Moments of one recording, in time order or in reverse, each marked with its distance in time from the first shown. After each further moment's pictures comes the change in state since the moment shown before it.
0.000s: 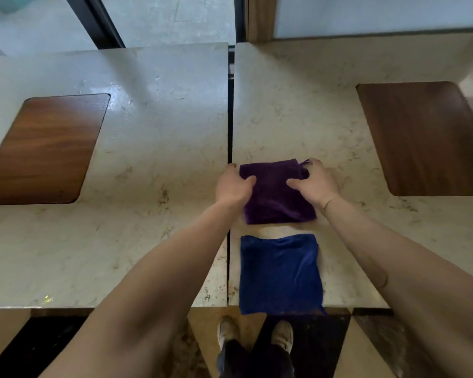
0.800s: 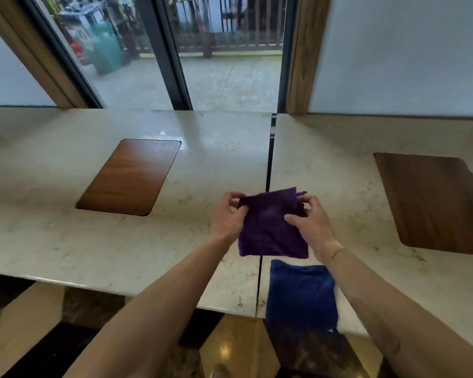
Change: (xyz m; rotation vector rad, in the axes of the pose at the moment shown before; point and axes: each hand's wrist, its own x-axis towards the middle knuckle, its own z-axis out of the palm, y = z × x) left_hand -0.108 -0.003 -0.116 -0.397 0.191 0.212; right_hand -0.127 -0.076 -0.004 0.600 -0.183 -0.209
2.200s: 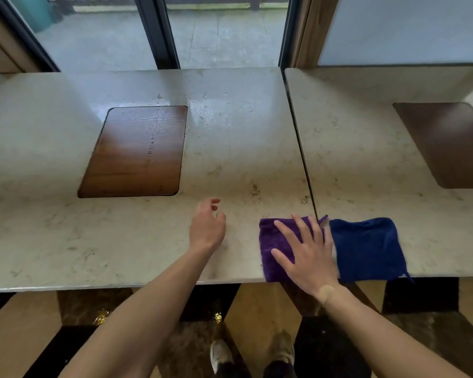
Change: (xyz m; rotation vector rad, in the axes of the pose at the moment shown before) left_hand 0.045 -0.154 -0.168 0.457 -0.054 0.013; right_hand -0.089 0.117 0.176 -1.281 0.072 -0.228
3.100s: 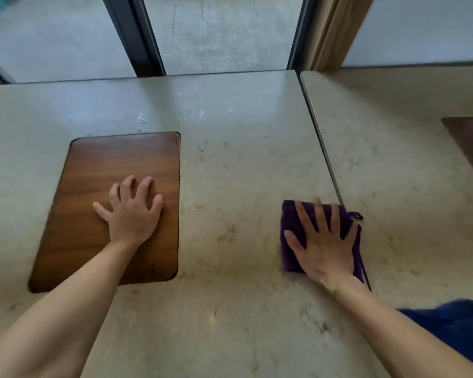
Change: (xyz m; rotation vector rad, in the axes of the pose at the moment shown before) left_hand 0.268 -0.075 -0.093 0.618 0.086 0.115; right_hand 0.213 -0.004 0.021 -0.112 -0.098 0.249
